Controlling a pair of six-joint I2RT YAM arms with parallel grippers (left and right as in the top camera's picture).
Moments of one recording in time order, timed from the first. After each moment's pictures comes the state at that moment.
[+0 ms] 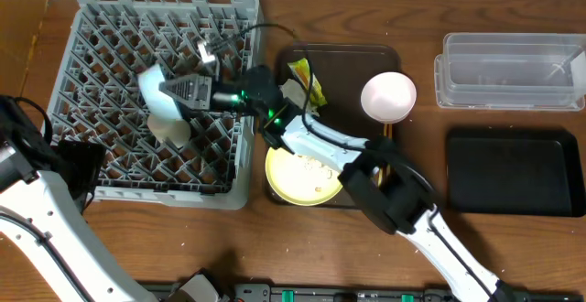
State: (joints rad) left arm 0.70 1.34 1.61 -1.60 -0.11 -0.75; right arm 0.87 2.57 1.95 0.85 -0.61 1.35
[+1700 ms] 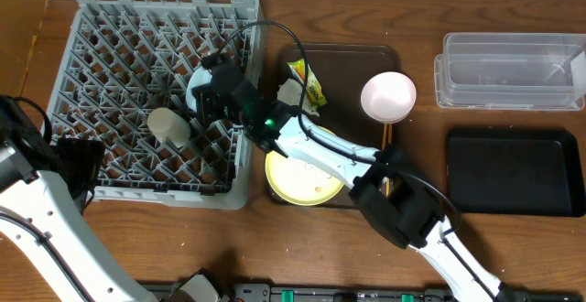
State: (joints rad) left arm 0.70 1.34 1.60 -1.60 -0.11 -0.77; right arm 0.92 2.43 1.95 0.06 -0.10 0.68
